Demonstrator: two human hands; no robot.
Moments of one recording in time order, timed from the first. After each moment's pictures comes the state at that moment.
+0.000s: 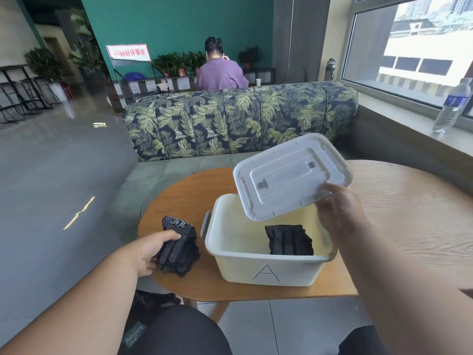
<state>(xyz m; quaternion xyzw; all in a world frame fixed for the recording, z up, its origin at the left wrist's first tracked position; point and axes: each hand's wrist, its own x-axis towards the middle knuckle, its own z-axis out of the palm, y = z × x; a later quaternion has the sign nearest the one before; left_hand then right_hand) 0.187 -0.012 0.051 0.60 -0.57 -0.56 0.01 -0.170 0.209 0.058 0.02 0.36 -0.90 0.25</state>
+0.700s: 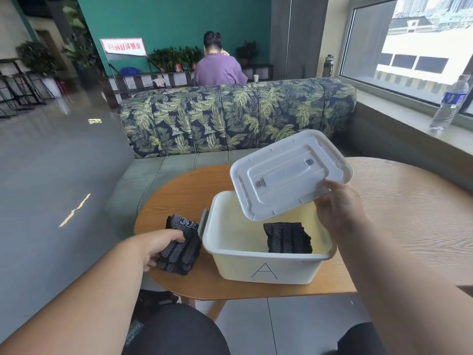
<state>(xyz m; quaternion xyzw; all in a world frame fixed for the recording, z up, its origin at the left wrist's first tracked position) 0.172 -0.017 0.050 0.60 -0.63 -0.49 -0.06 -0.166 0.218 0.057 -0.04 0.45 -0.86 0.24</state>
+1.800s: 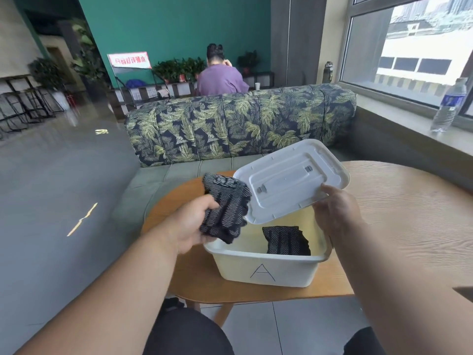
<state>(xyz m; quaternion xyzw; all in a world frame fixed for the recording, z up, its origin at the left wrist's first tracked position) 0.117 0.060 0.130 0.39 -0.63 -0.66 0.12 -0.145 0.221 0.076 0.04 0.39 -0.88 0.27</state>
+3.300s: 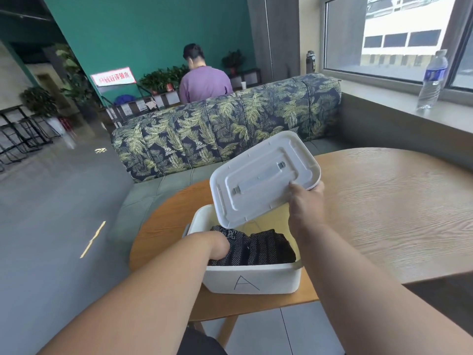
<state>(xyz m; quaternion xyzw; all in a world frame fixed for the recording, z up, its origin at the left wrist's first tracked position) 0.024 0.086 0.087 0.50 -0.80 -0.25 -0.23 -0.134 0.204 0.076 -0.02 0.52 -0.84 0.14</state>
